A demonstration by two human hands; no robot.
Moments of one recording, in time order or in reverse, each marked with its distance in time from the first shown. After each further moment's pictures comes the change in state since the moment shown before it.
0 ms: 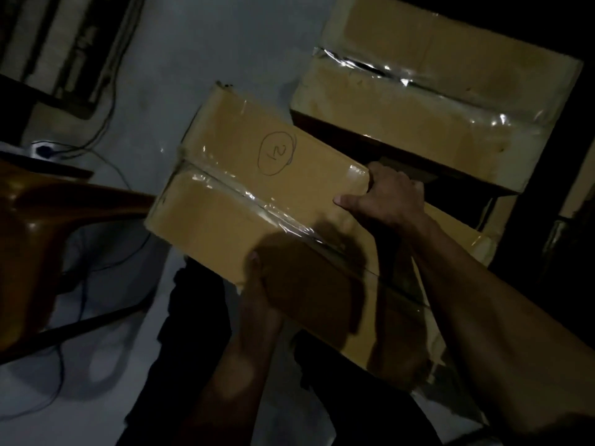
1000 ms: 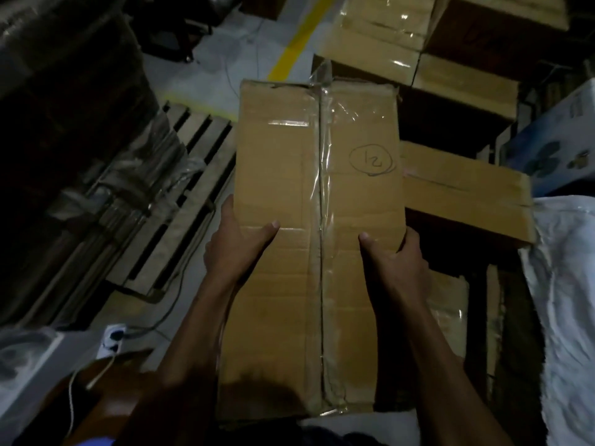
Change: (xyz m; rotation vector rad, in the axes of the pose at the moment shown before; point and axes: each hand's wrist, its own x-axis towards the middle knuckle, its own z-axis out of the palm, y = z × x) left_hand -0.294 0.555 0.196 1.001 -0.234 1.107; right_hand -0.076 -0.385 -0.346 0.619 0.656 0.245
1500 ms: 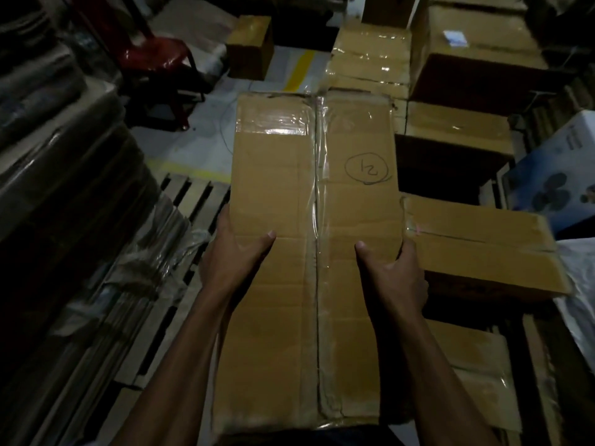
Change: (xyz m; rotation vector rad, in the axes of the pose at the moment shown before) left_hand 0.182 0.093 -0.040 -0.036 -0.037 0.146; right_hand 0.118 -0.133 0.062 0.052 0.104 0.036
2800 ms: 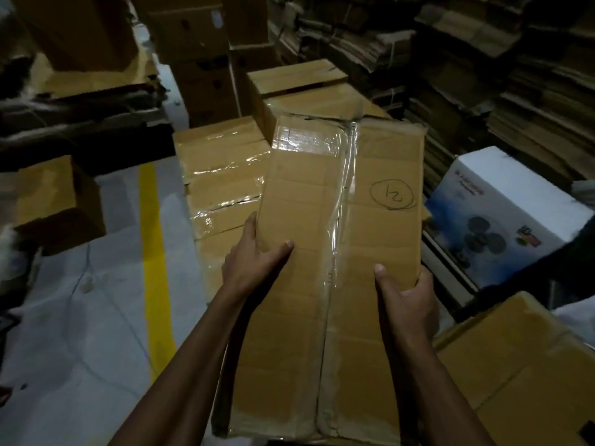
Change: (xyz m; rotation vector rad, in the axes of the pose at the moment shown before) left_hand 0.690 0.315 0.331 0.262 -0.650 0.405; right_hand 0.587 -0.241 0.062 0.267 0.671 0.412
